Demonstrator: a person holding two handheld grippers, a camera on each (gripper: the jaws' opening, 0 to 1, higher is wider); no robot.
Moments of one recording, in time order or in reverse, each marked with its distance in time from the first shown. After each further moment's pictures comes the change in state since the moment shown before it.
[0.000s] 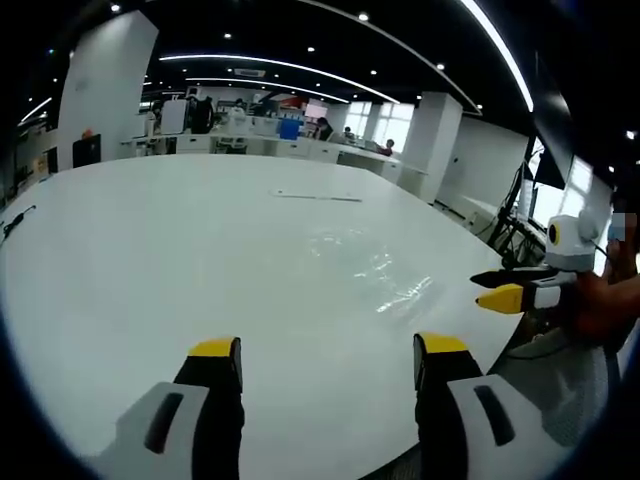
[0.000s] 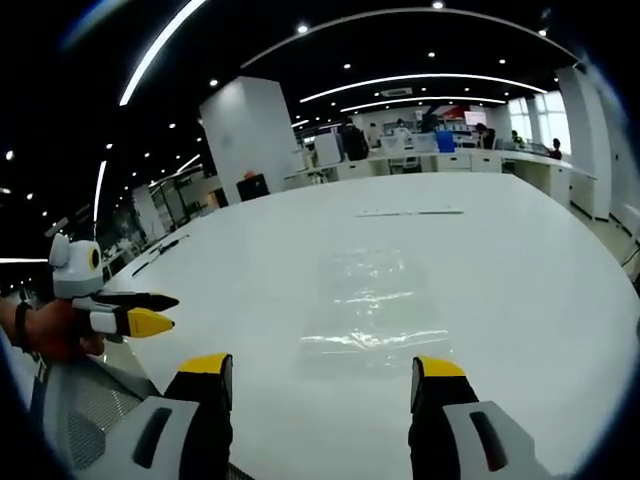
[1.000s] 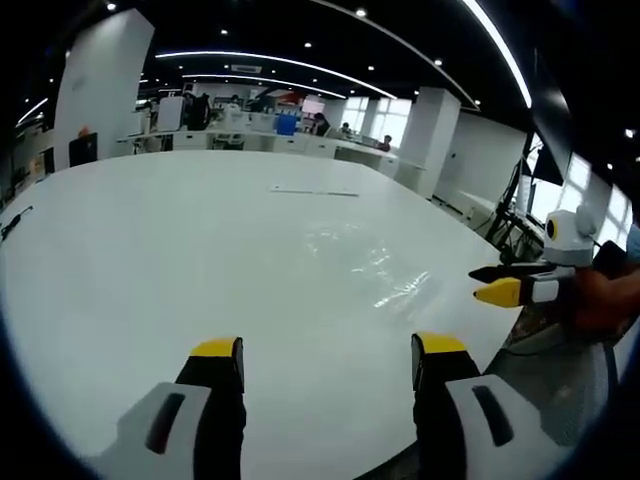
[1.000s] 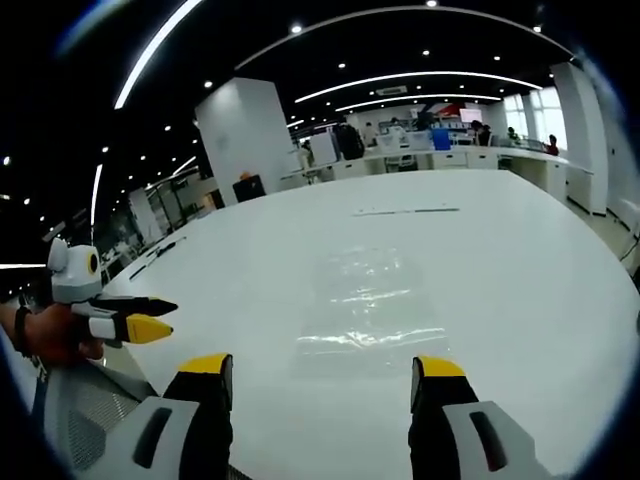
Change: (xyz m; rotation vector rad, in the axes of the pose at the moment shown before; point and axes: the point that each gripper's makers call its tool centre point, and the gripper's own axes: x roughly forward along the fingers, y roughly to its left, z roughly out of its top) left arm 0.002 -0.004 -0.004 0.008 0.025 -0.012; right arm 0.000 -0.004 0.000 0.019 0.001 -0.013
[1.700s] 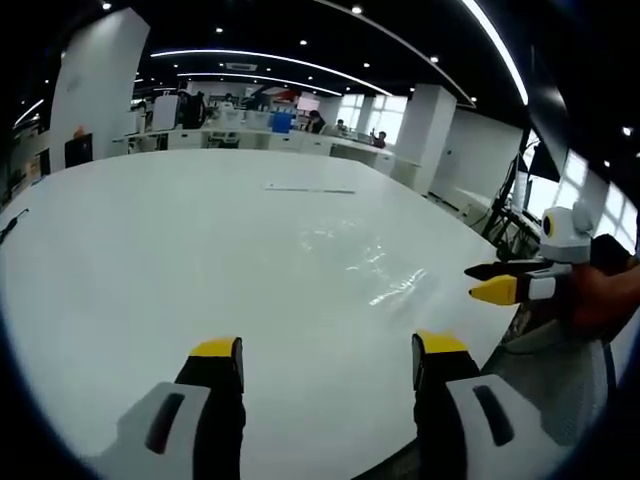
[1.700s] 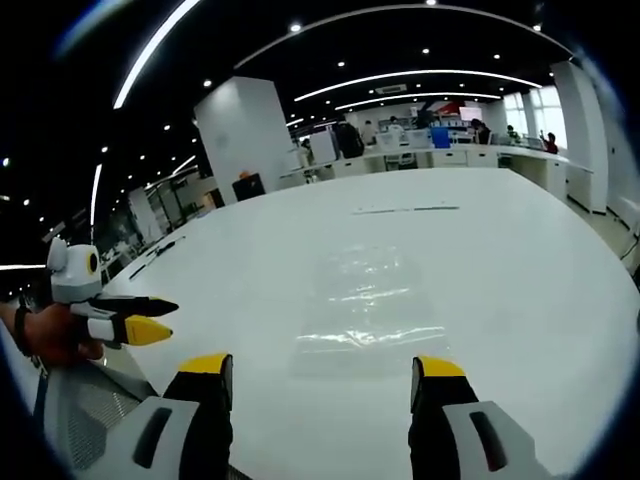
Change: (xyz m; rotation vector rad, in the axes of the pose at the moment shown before) left arm 0.003 -0.004 -0.001 0.012 0.013 -0.022; right arm 0.000 0.000 0.000 0.004 0.008 0.001
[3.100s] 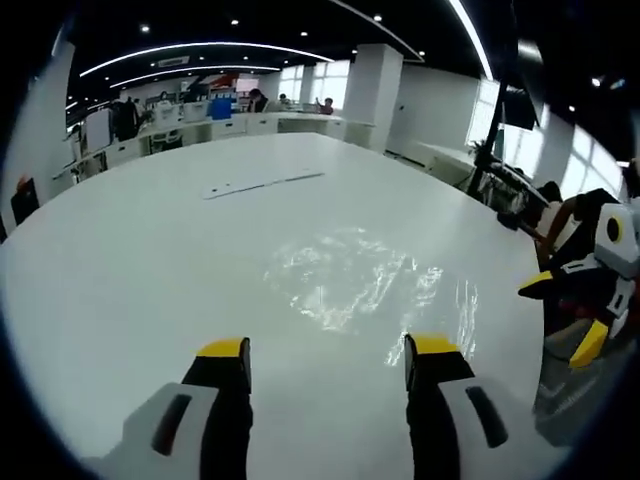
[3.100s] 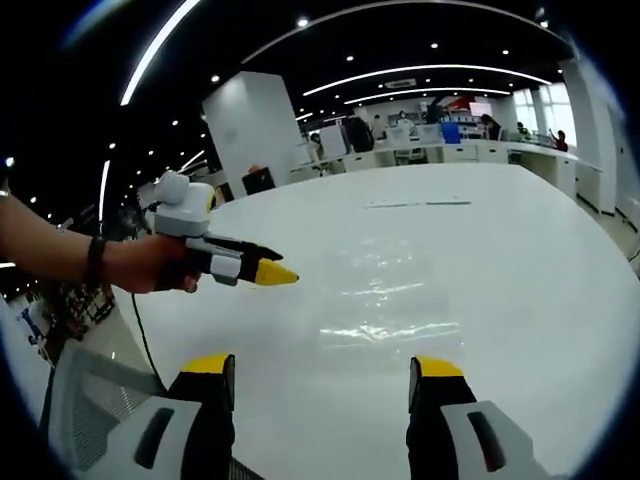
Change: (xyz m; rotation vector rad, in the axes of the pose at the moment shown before) left arm 0.154 0.004 0.058 0.217 0.144 -0.156; right arm 0.005 0.009 -0.005 -0.011 0.028 0.047
